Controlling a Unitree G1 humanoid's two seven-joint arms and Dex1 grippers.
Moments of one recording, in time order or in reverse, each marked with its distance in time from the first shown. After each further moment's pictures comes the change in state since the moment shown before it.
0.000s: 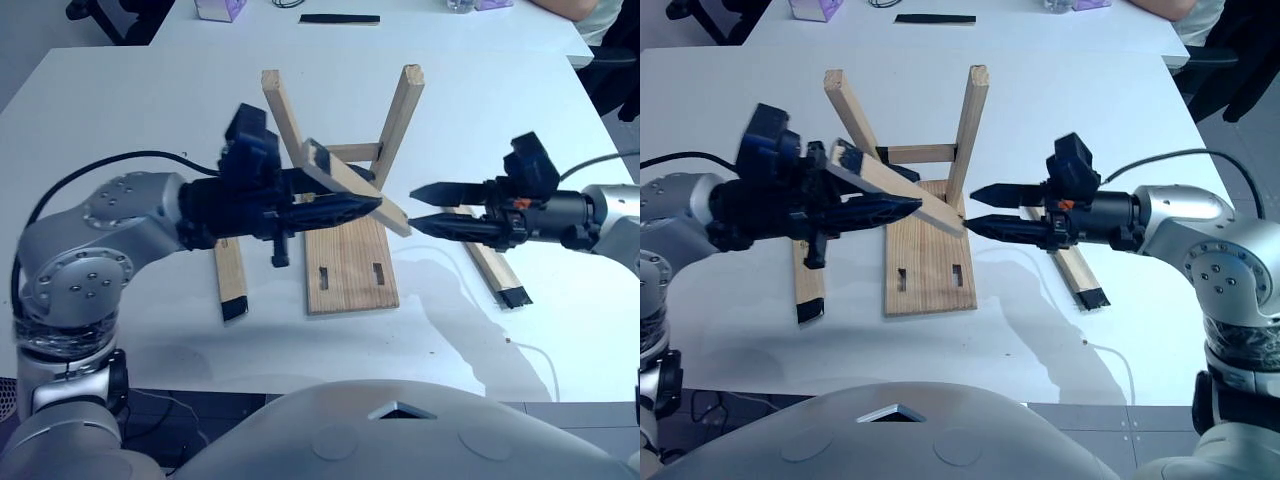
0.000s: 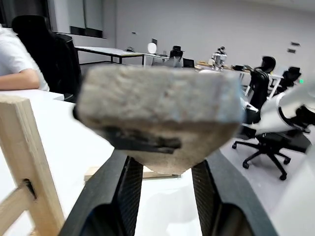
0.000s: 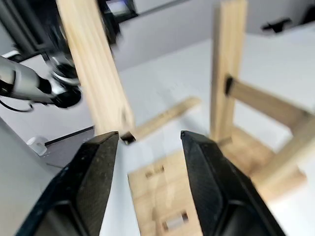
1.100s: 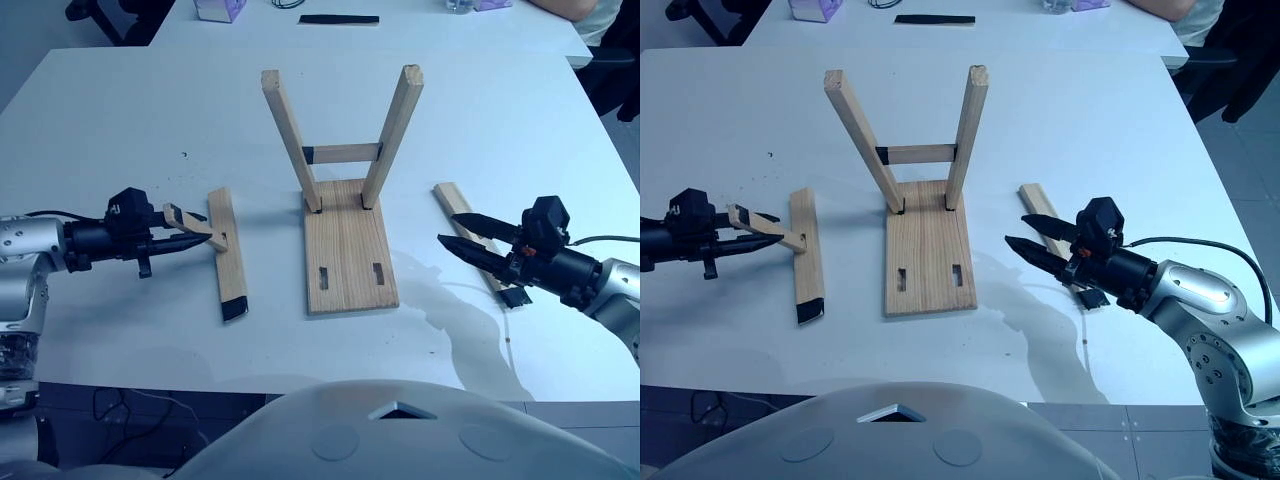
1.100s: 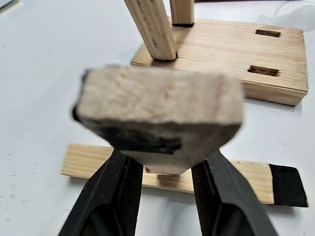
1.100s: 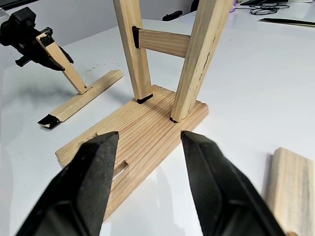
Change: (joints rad) left arm 0.350 0.187 0.076 0.742 0.777 -0.718 -0.623; right arm 0.427 0.116 -0.142 -0.167 -0.244 -0.185 -0.188
